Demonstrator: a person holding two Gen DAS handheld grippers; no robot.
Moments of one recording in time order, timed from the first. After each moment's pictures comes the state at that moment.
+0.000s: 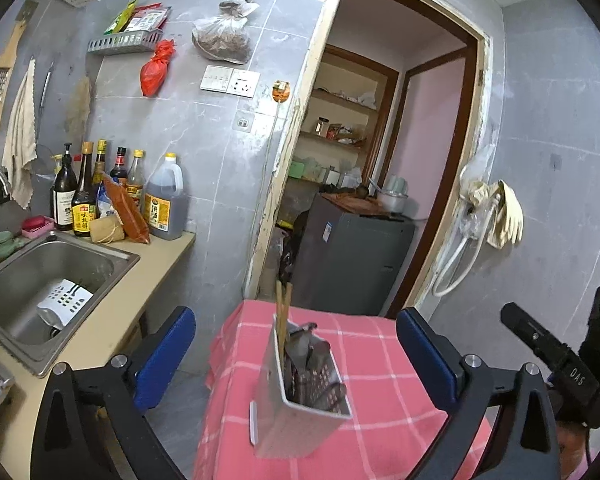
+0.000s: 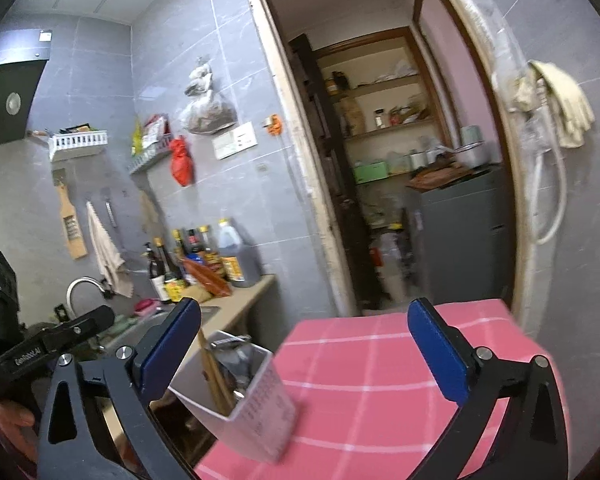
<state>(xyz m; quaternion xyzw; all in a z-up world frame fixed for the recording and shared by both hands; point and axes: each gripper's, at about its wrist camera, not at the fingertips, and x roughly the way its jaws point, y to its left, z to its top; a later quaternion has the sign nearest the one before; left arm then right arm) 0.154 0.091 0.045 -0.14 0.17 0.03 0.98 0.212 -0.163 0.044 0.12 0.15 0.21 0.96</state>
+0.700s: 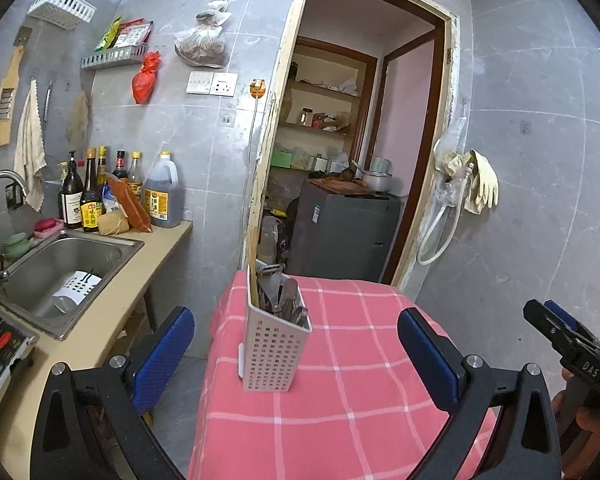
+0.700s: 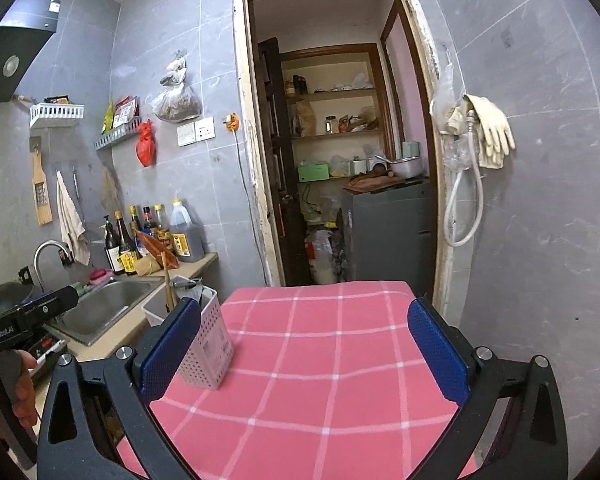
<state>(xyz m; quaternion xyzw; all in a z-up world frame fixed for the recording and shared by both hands) 0.063 0.036 0.037 -0.11 0.18 0.02 0.98 0.094 -0.227 0.056 0.05 0.16 0.11 0.98</state>
